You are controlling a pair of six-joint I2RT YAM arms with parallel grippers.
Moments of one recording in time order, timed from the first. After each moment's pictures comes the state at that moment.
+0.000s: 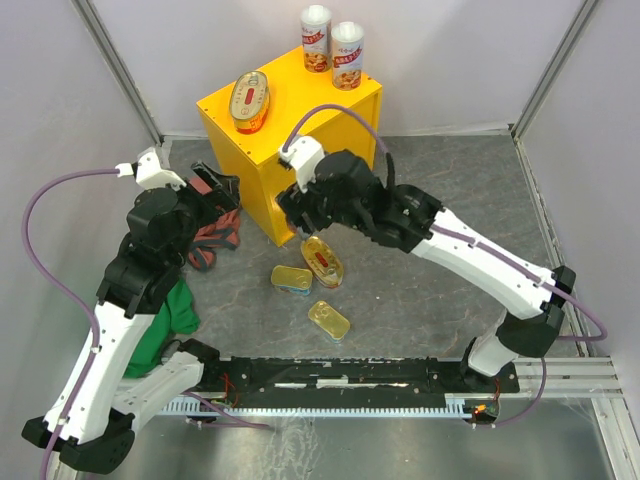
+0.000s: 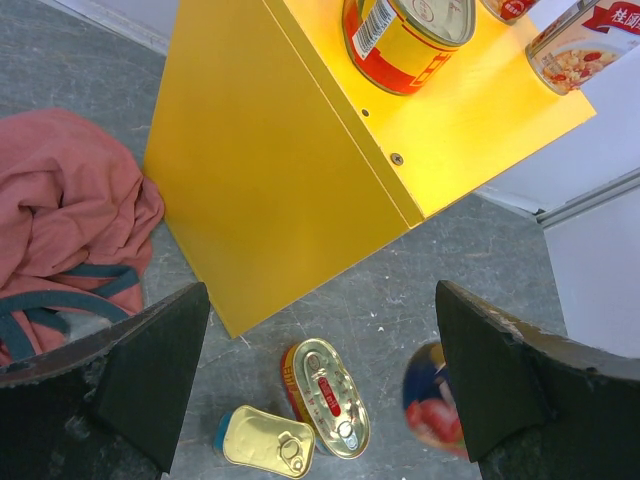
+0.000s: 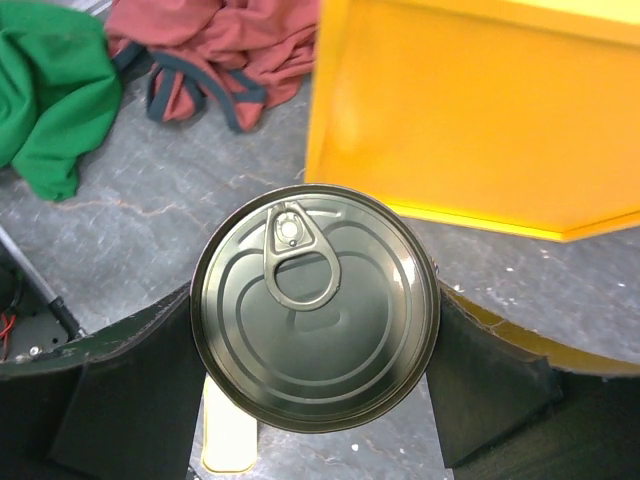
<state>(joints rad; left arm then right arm) -0.41 0.83 1.19 -0.57 -0.36 -0.59 1.06 1.60 1.82 -0.71 0.22 0.03</state>
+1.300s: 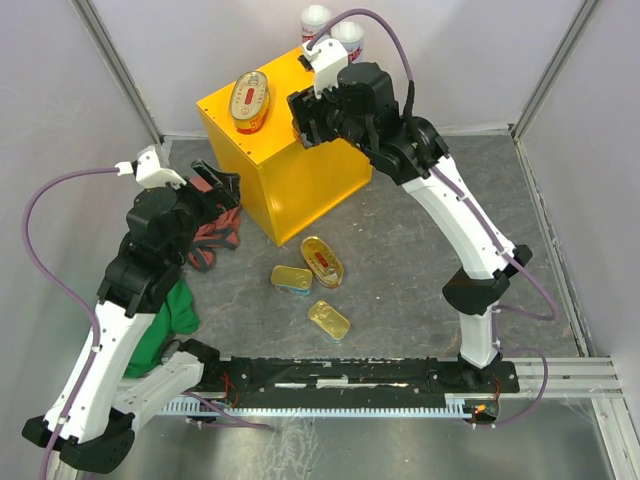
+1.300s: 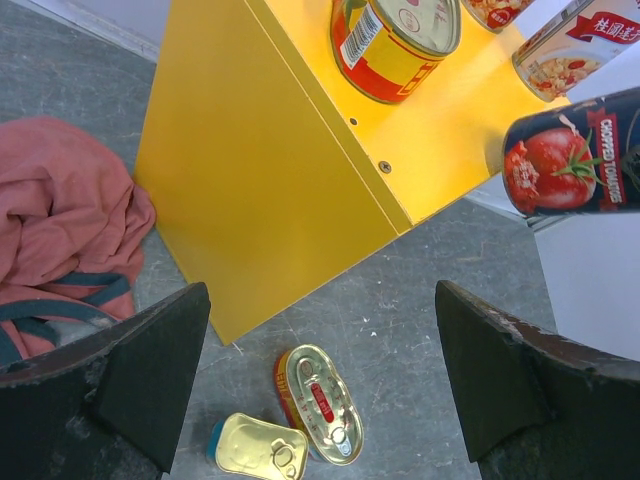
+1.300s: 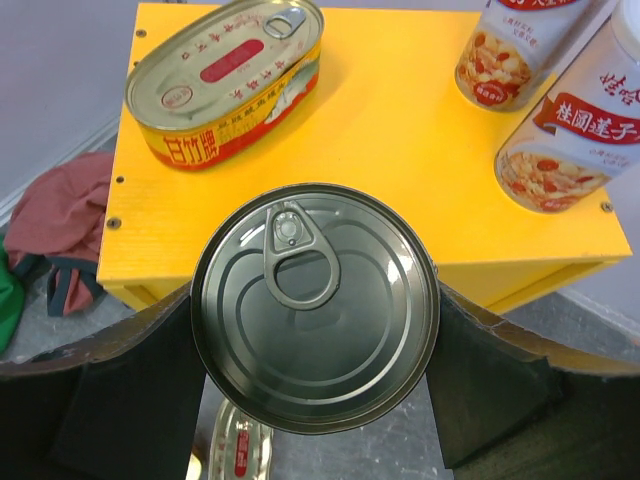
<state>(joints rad) -0.41 0.83 1.19 -0.54 -0.35 -0.59 0.80 1.94 2.54 -0.83 0.23 -0.06</state>
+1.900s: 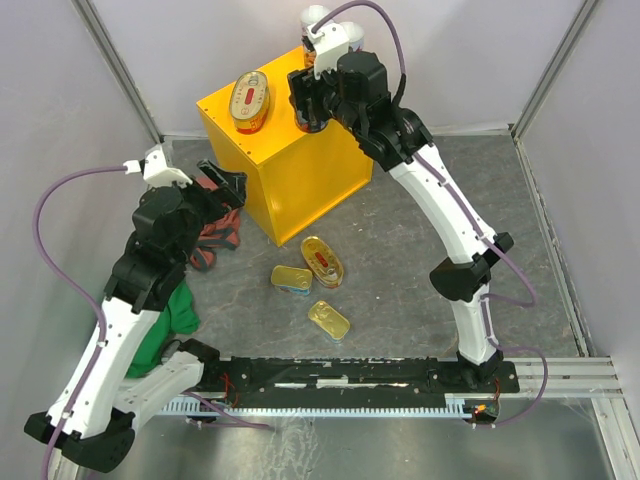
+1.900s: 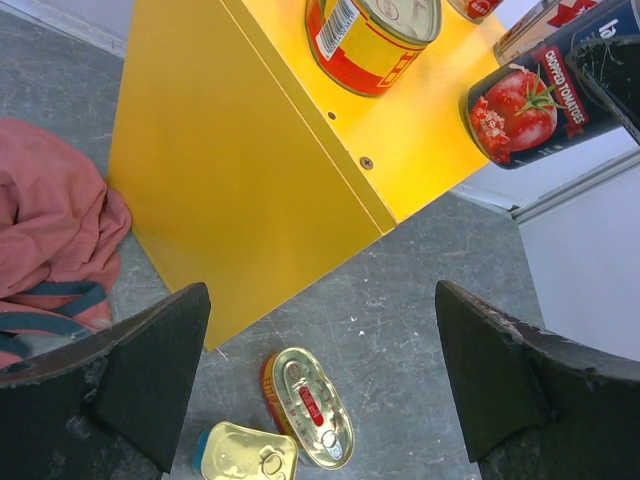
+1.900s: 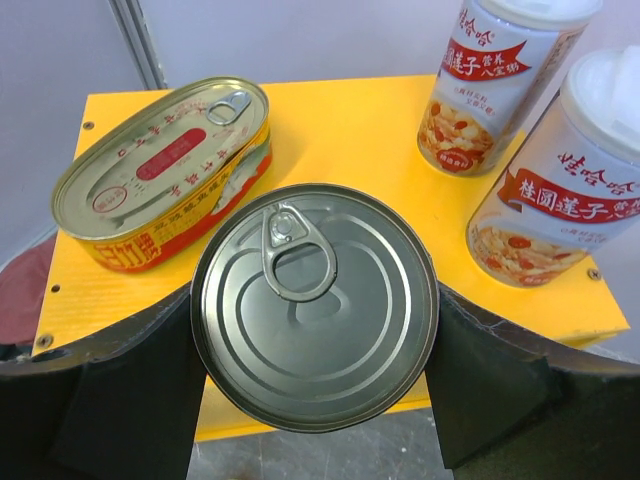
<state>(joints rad) -0.41 0.84 1.16 -0.48 -0.31 -0.59 0.73 2.07 2.62 -0.66 0.20 -0.05</state>
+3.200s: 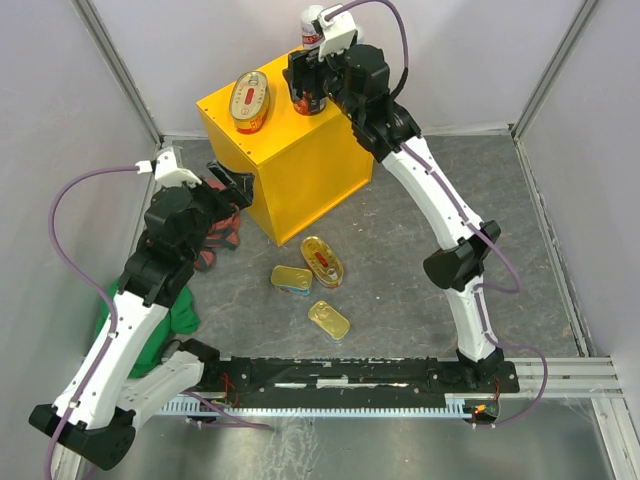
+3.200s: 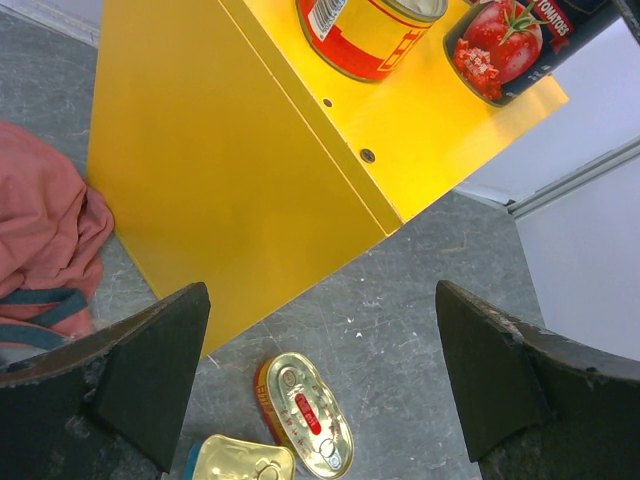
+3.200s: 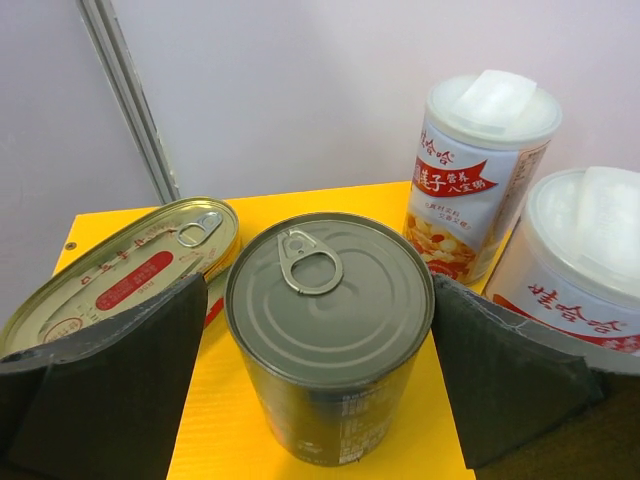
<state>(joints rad) -0.41 0.85 1.07 -0.37 -0.29 -0.59 0.65 2.20 2.62 -0.33 0.10 -0.02</state>
